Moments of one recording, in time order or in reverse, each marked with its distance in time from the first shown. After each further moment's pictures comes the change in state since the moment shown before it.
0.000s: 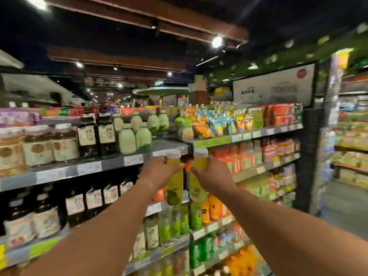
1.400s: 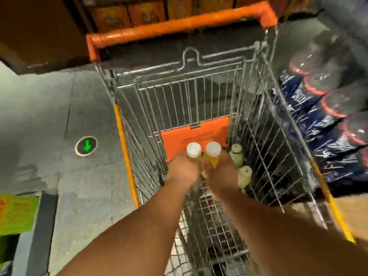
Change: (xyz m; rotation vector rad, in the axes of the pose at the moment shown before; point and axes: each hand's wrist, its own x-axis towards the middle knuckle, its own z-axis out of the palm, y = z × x) left_hand -0.690 -0.871 -0.590 -0.143 1.399 -1.584; right_hand -0.812 -0.590 0.913 0.383 -1.571 -0.694
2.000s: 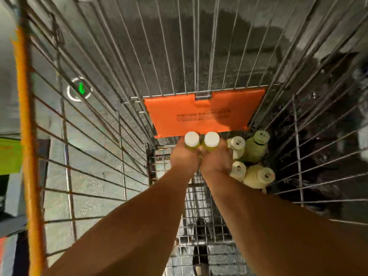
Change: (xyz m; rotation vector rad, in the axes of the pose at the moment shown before) left_hand 0.130 -0.088 0.120 -0.051 0.056 -0.316; right_hand 0.108 0.107 0.119 -0.264 -0.200 0.322
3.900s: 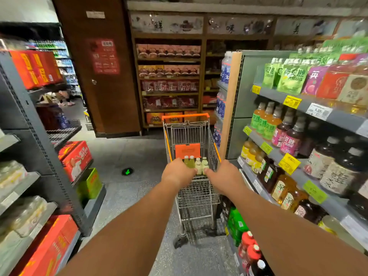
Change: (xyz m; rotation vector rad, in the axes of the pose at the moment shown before) left_hand -1.003 -0.297 -0.268 0.221 0.210 0.678; right_hand -0.951 0.329 -0.402 -0.074 0.320 -0.580
